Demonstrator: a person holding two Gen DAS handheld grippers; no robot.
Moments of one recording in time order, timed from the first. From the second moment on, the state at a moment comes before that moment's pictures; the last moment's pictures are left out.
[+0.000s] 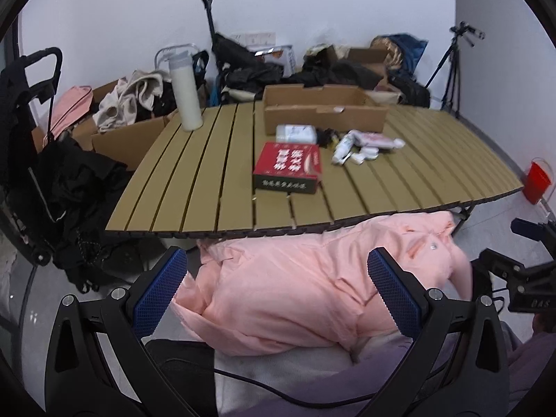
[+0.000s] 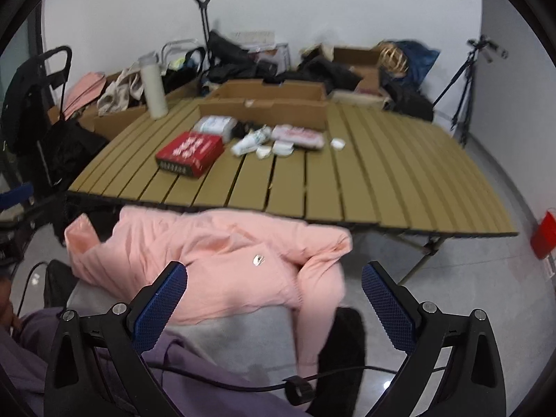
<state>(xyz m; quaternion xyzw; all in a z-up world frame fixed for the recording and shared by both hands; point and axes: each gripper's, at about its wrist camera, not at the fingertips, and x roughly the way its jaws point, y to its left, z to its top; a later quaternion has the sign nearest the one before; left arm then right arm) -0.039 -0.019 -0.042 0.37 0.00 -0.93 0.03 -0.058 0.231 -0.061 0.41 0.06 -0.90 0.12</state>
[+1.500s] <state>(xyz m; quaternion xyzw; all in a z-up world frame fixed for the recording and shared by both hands) -0.221 -0.002 -0.057 0.43 0.07 -0.89 -0.14 -0.243 0.162 -0.064 0.42 0.01 -0.87 0.24</state>
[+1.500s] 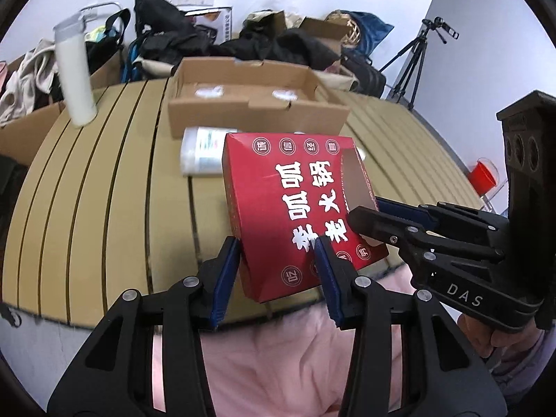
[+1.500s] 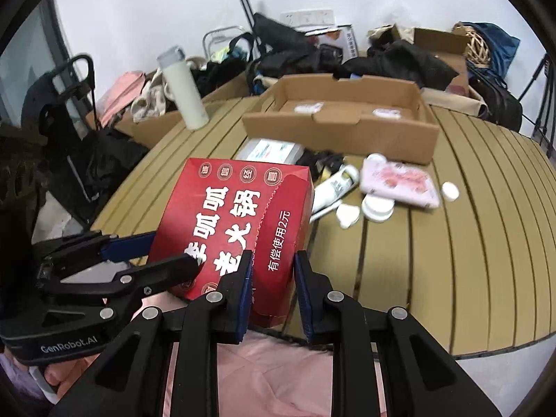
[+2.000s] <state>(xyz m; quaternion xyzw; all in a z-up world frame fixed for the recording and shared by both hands) -0.511 -0.031 -0.040 0.47 0.06 -0.88 -0.08 -0.522 0.120 -0.042 0.46 -0.01 -0.85 0.24</state>
